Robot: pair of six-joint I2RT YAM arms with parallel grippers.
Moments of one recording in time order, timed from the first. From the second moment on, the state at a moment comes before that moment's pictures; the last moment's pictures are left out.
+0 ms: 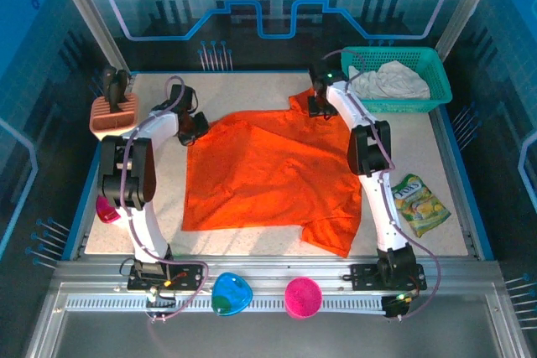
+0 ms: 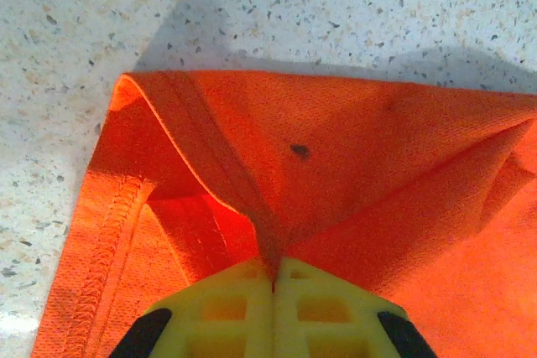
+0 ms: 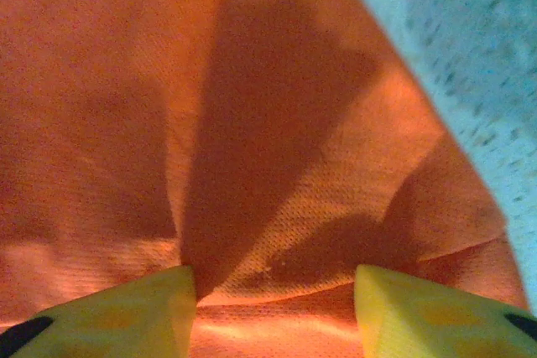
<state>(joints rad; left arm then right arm) -0.02 1.90 1.32 -0.51 0.11 -0.59 0.27 2.66 2.51 -1.12 0.16 0.22</state>
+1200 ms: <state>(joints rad) -0.03 1.81 1.25 -0.50 0.10 -0.59 0.61 2.09 1.57 -0.85 0.21 0.56</state>
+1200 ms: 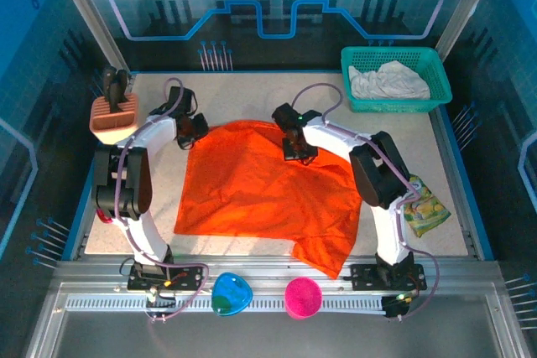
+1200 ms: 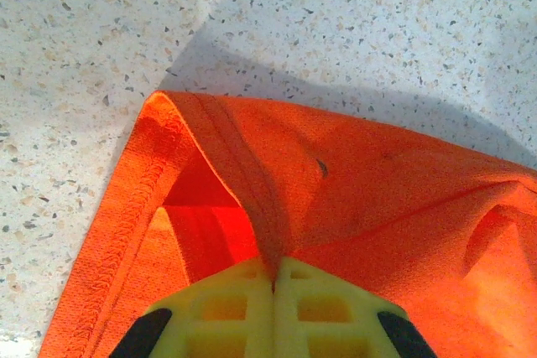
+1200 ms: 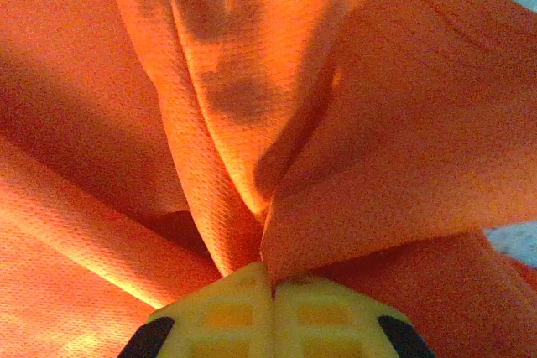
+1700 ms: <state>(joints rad) -0.03 1.81 1.24 -0.50 0.08 -0.59 0.63 1.79 1.44 -0.87 0.21 0.57</state>
